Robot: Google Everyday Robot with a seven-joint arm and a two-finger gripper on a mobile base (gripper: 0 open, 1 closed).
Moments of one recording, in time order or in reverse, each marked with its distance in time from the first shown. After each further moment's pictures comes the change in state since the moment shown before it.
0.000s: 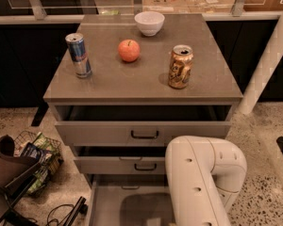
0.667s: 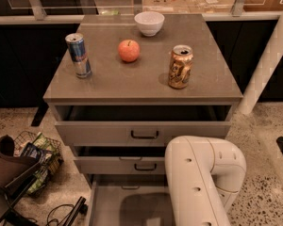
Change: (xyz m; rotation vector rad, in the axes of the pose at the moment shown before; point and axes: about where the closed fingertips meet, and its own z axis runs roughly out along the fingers) arm -0.001 0.003 0.000 -0.005 -0.002 0.002
